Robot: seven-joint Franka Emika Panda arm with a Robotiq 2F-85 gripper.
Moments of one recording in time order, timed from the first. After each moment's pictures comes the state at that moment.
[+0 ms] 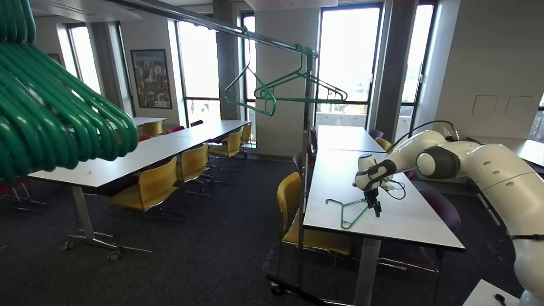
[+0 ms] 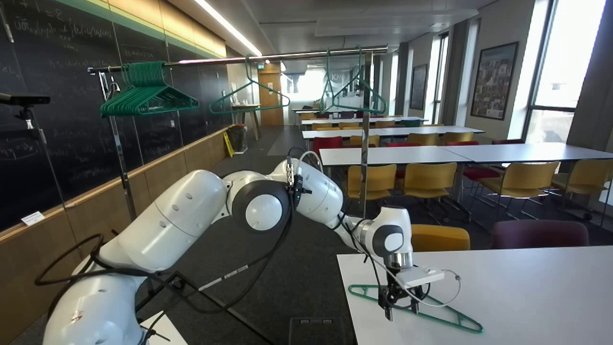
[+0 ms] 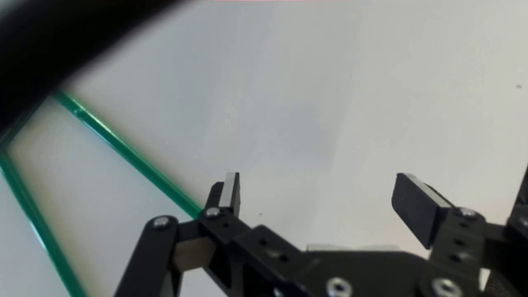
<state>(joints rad) -0.34 0.90 -0.10 -1.39 -0.24 2.24 -1.29</state>
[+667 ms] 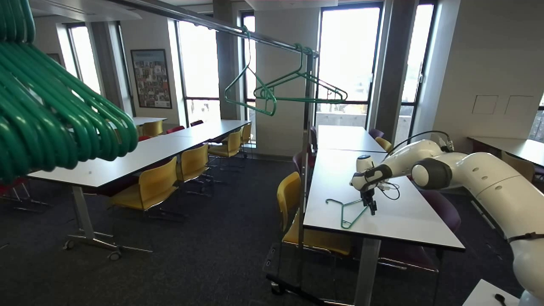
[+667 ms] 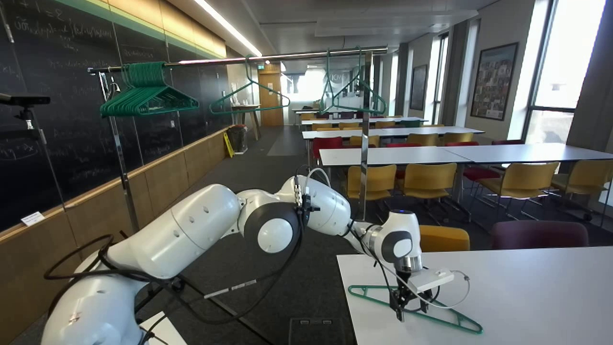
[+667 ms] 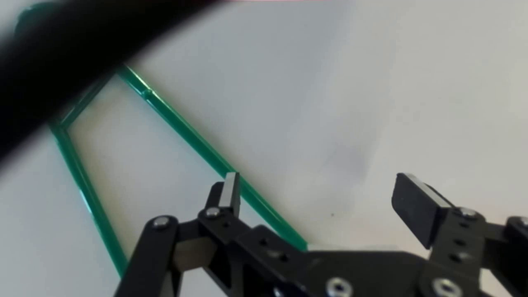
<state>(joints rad) -0.36 1.05 -0.09 -1.16 -0.21 2.22 -1.36</state>
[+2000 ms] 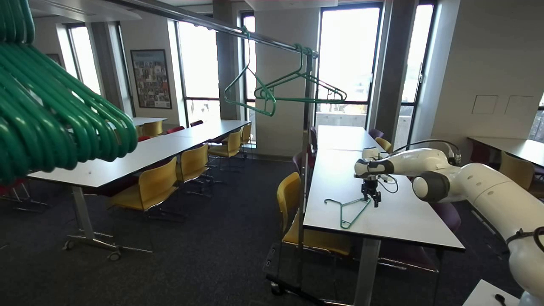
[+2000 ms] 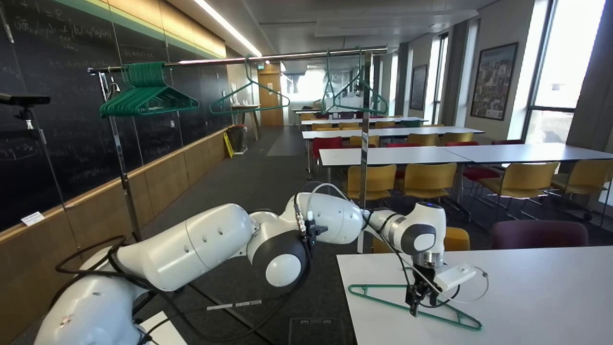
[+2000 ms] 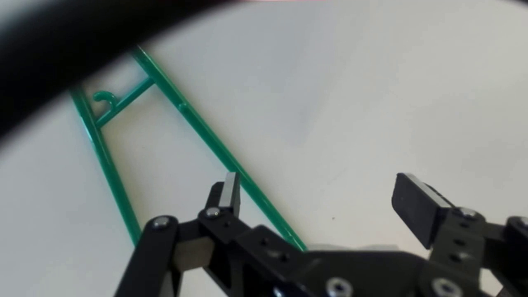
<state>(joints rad) -0.46 1.22 -0.02 -0.74 -0.12 1.92 -1.67</state>
